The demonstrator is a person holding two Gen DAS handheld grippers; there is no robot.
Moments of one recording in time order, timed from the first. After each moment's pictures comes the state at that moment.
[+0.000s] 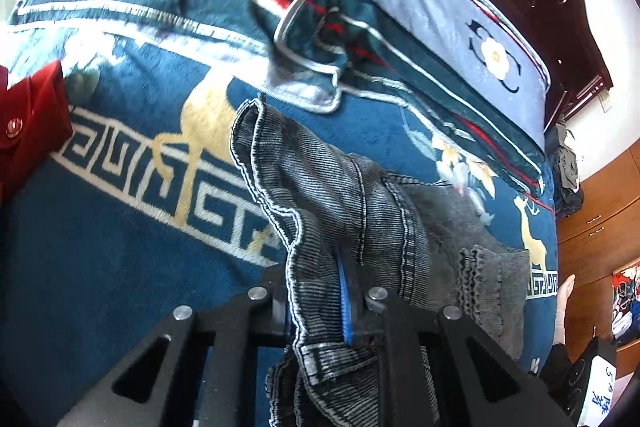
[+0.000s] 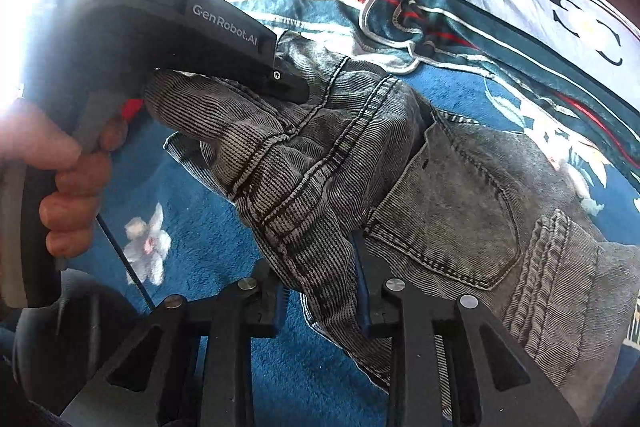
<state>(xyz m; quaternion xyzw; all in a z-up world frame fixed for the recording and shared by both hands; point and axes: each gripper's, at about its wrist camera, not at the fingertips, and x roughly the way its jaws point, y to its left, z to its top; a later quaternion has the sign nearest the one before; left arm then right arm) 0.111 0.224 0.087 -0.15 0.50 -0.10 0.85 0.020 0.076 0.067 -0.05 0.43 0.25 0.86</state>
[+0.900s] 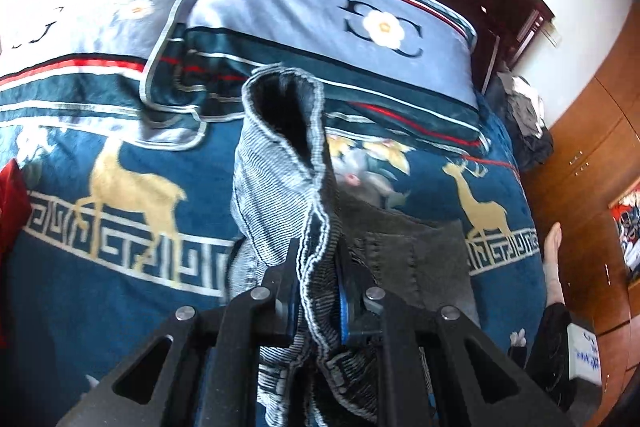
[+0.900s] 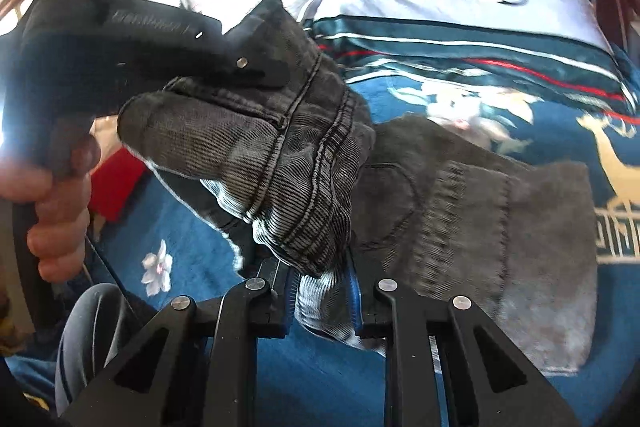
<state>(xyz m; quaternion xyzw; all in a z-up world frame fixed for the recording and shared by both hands) 0.081 0.088 0.148 -0.06 0.47 -0.18 0.86 -0.012 -0.038 0.097 0.09 0.41 0.20 0.89</state>
